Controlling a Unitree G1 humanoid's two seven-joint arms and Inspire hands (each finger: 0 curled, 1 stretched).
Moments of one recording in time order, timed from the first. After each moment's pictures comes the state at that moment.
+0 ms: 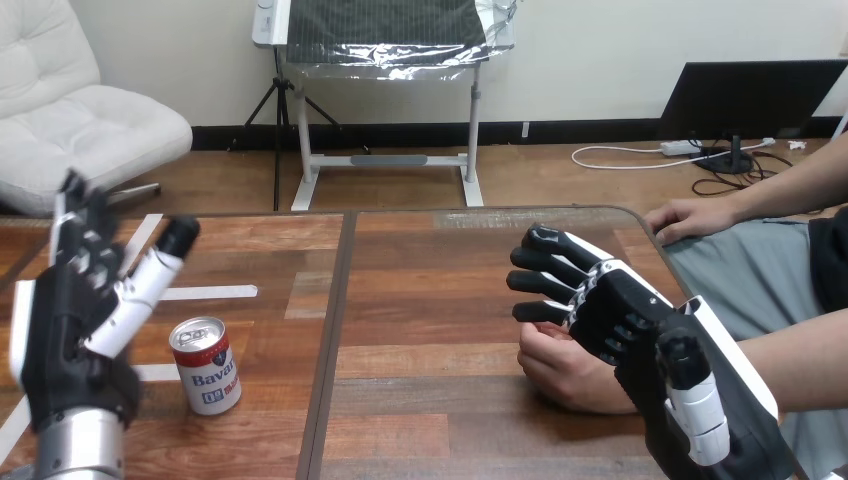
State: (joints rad) left arm 0.14 0.09 0.29 -0.18 -0.19 -0.06 -0.01; right arm 0.37 -0.24 -0.02 -0.27 0.32 -0.40 0.55
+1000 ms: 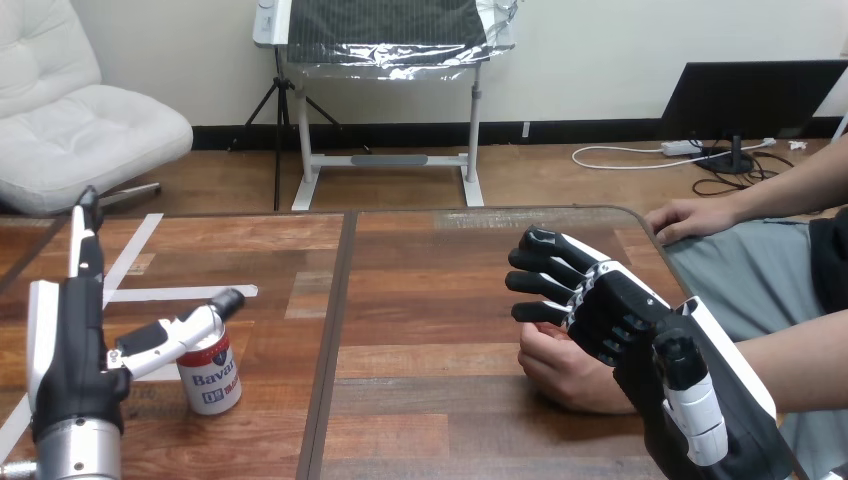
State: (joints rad) left arm 0.13 0.19 0.23 -0.03 0.22 -0.16 0.10; right arm 0.36 -0.24 -0.02 -0.27 0.32 -0.39 0.55
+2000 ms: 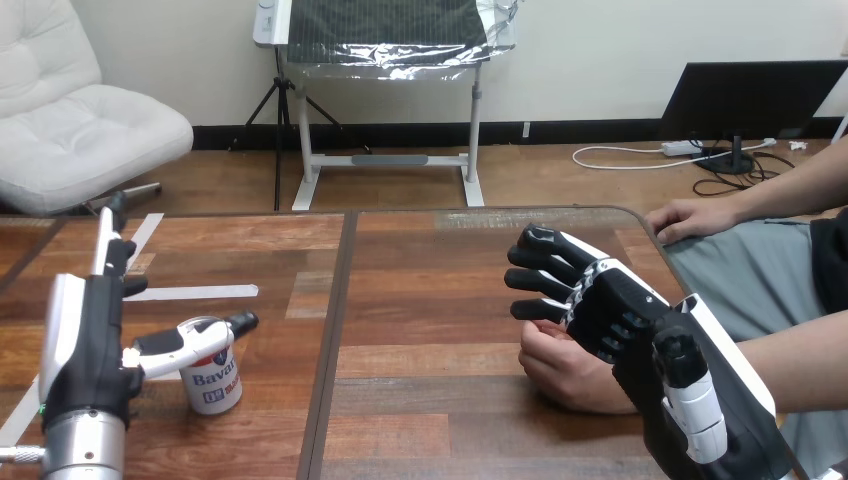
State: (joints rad) left arm 0.08 0.25 0.20 0.07 0.29 -0.15 0.08; right arm 0.36 -0.24 -0.02 -0.27 0.32 -0.39 0.55
